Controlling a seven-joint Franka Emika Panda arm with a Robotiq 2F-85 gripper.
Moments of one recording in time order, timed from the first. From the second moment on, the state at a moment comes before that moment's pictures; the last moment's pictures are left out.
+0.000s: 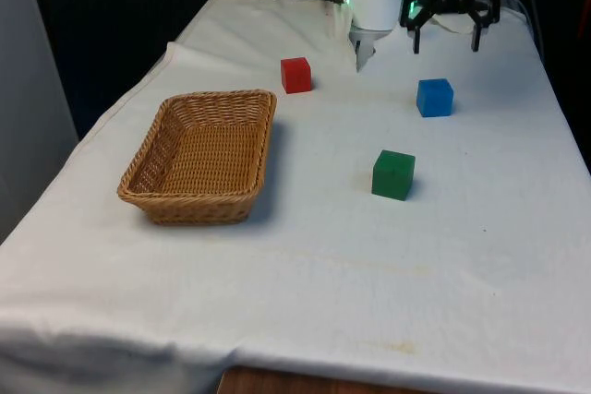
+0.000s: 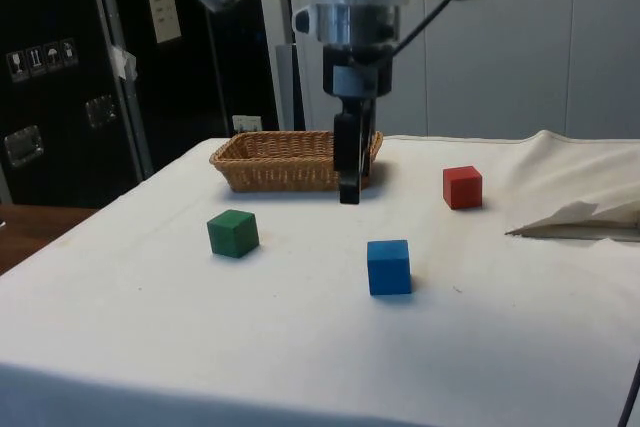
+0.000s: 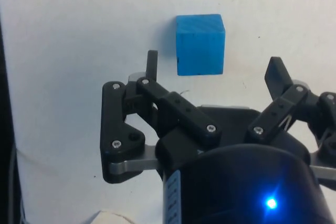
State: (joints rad) arm 0.35 -0.10 -0.09 -2.69 -0.01 2.70 0.14
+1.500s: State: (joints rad) arm 0.35 0.18 -0.06 -2.77 -0.01 3.06 0.15
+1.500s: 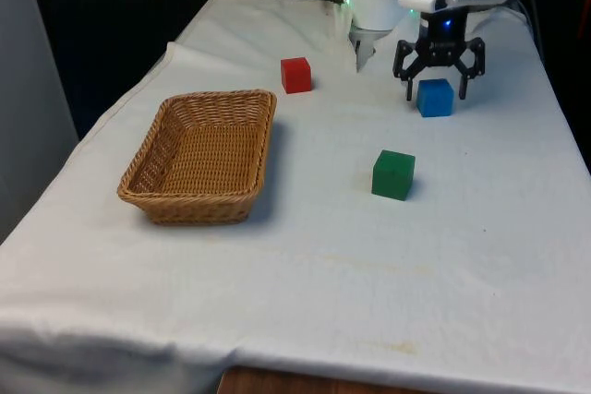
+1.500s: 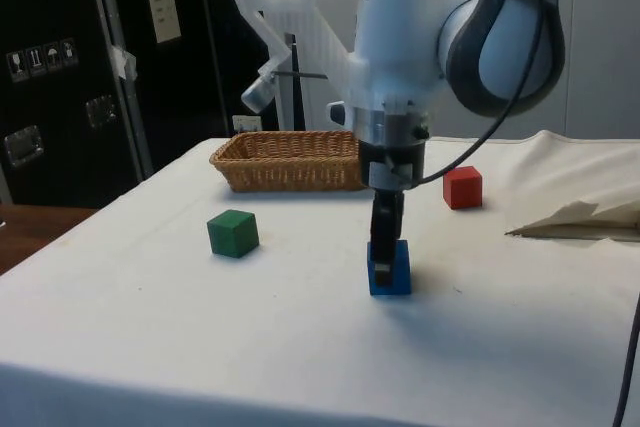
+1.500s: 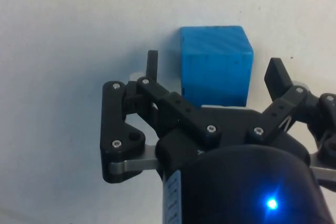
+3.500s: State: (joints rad) arm 0.34 0.00 -0.09 -2.59 -0.01 2.74 0.15
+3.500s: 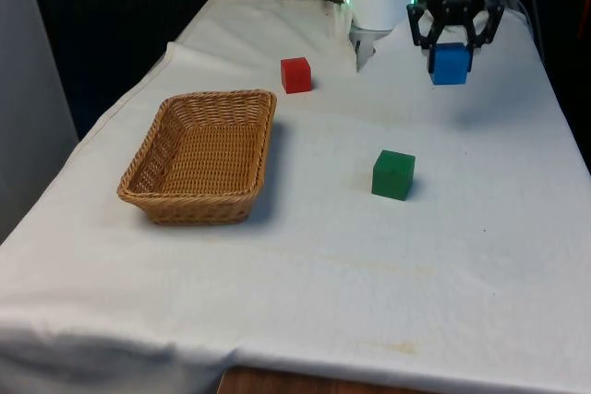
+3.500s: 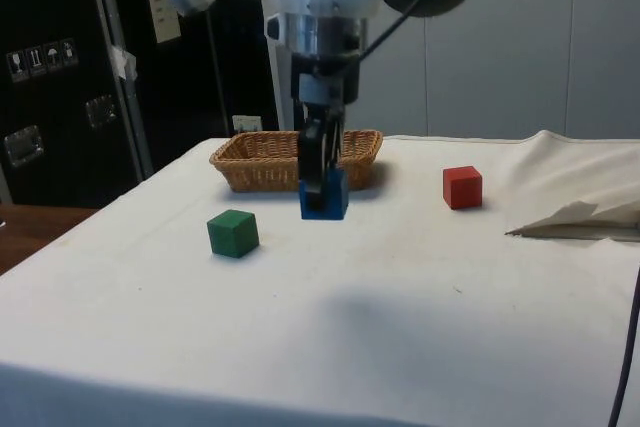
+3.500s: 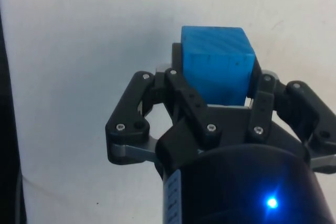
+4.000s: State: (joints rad) arm 0.34 0.01 -0.14 -2.46 -0.02 2.62 0.11
